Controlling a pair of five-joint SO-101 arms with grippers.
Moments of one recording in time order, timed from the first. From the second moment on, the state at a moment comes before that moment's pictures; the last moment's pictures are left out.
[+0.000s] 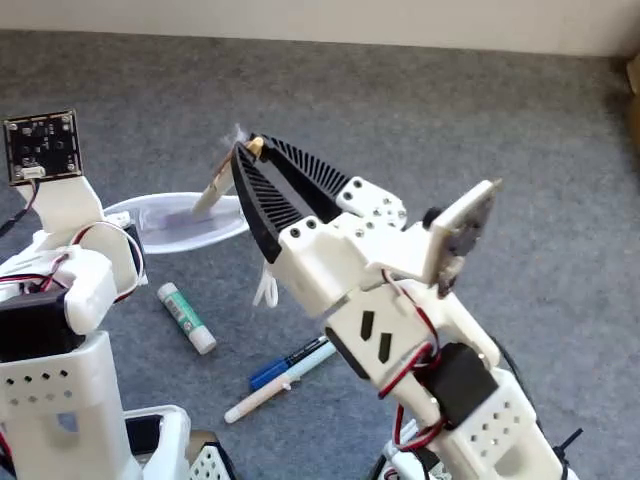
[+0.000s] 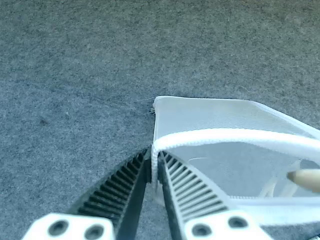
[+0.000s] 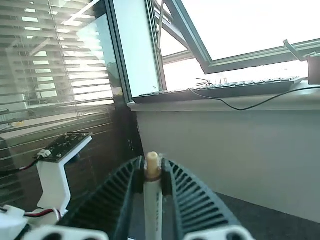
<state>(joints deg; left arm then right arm) -14.6 -45.8 25.0 81.5 8.0 -45.3 -60.7 38.2 15.8 -10.2</state>
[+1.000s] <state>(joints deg) -14.6 -45.8 25.1 80.4 8.0 -46.9 -60.7 53.3 4.5 2.2</state>
